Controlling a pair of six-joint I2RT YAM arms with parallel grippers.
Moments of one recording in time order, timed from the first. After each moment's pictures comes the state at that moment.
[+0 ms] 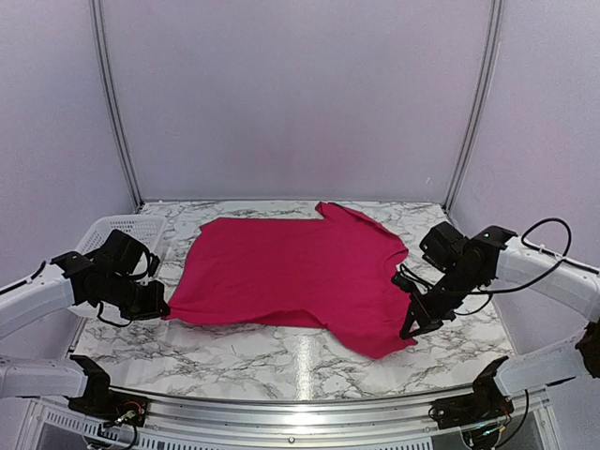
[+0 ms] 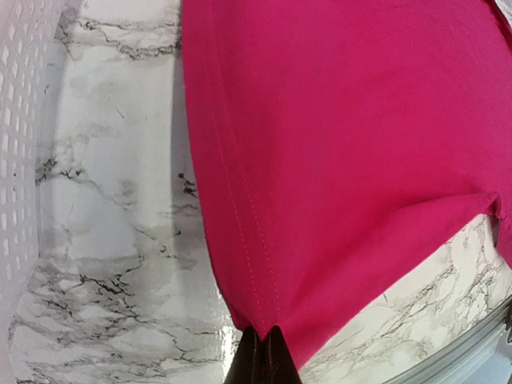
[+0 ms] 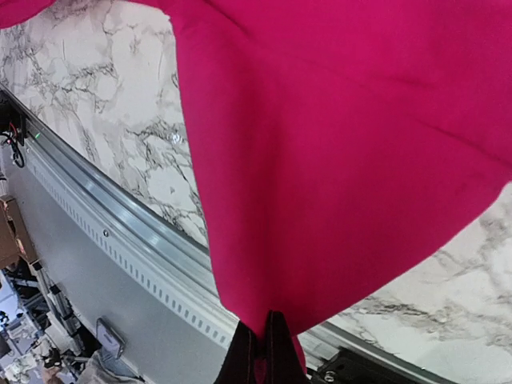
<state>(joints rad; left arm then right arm) -0.45 1.01 0.66 -0.71 0.11 -0.53 0.54 1.22 0.93 -1.08 -0.45 0.25</state>
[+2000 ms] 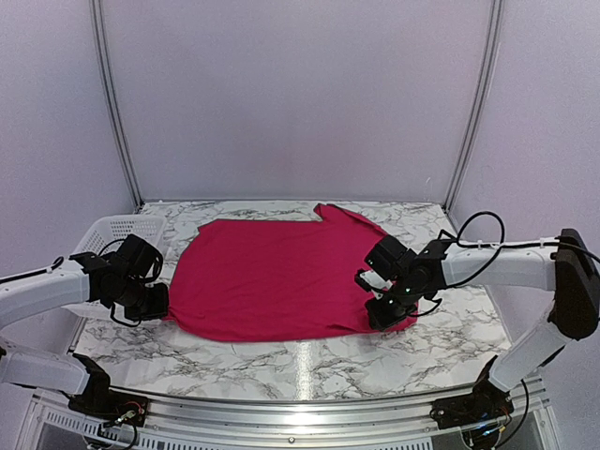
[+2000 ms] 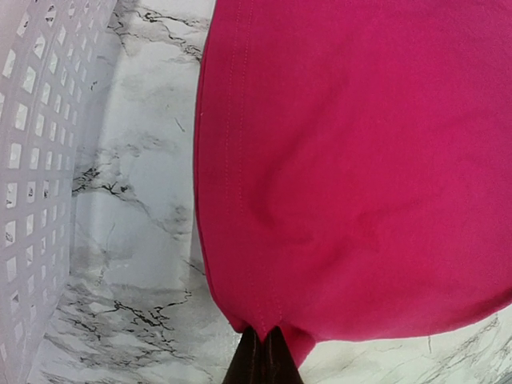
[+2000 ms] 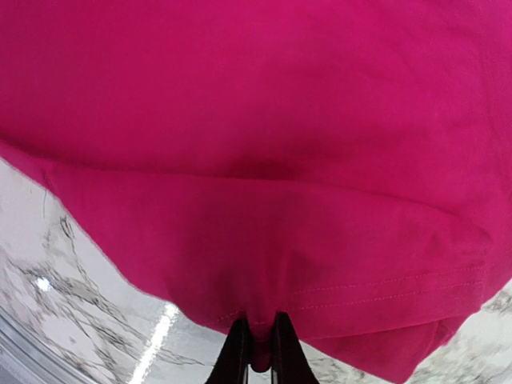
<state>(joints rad) -0.47 1.14 0.64 -0.65 -0.07 -0.61 0.78 1.51 0.93 -0.71 -0.01 0.29</state>
